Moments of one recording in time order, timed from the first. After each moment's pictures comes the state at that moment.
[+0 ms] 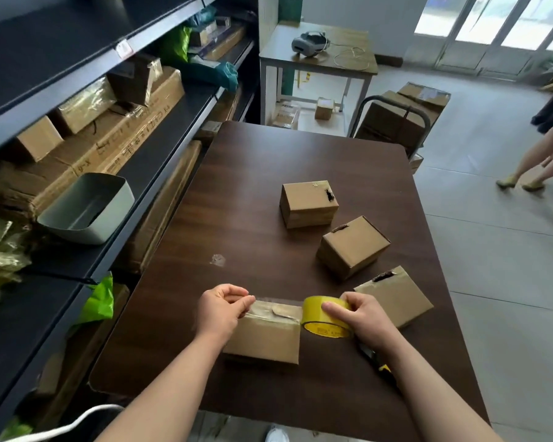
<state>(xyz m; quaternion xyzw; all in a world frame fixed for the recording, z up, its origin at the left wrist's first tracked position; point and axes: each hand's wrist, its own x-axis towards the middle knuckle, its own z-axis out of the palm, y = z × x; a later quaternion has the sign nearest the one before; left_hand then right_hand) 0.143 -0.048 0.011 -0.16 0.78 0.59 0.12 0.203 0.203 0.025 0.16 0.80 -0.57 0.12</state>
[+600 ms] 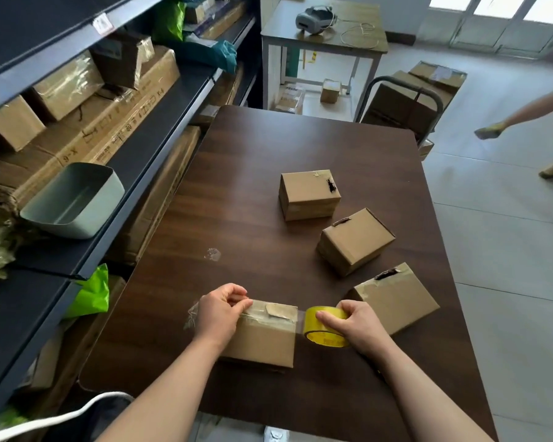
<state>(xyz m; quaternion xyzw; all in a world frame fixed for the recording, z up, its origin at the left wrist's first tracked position) 0.136 -0.037 -0.019 -0.07 0.87 0.48 0.09 0.194 0.215 -0.013 0.20 0.85 -0.46 0.17</state>
